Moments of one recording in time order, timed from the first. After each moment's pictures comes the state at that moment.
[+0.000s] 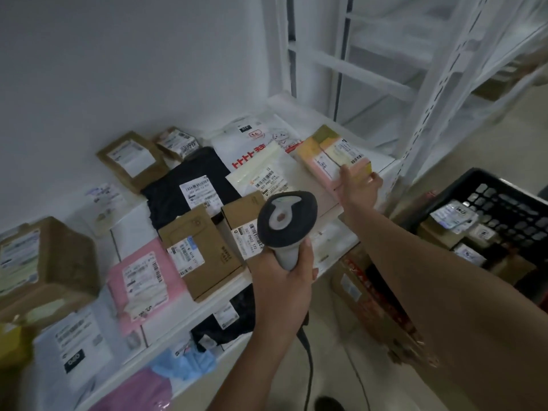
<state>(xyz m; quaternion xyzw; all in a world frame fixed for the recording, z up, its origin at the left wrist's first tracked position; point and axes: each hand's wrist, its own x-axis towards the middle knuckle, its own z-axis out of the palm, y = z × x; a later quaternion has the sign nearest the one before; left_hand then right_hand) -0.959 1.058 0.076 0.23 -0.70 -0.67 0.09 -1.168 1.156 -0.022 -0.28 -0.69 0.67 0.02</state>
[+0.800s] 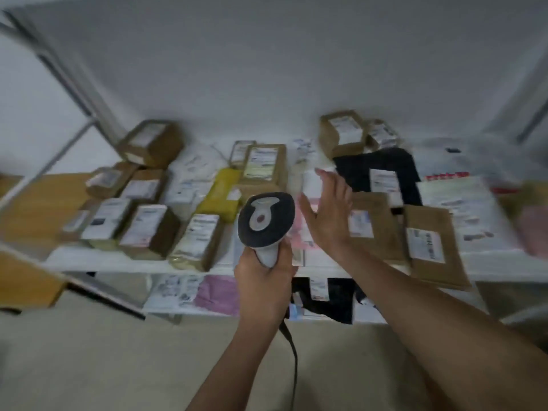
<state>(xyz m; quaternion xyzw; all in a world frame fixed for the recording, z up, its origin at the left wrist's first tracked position) -0.761 0.888 0.104 0.48 -0.62 -0.52 0.35 -0.936 0.862 0.030 0.40 -0.80 0.43 0.09</state>
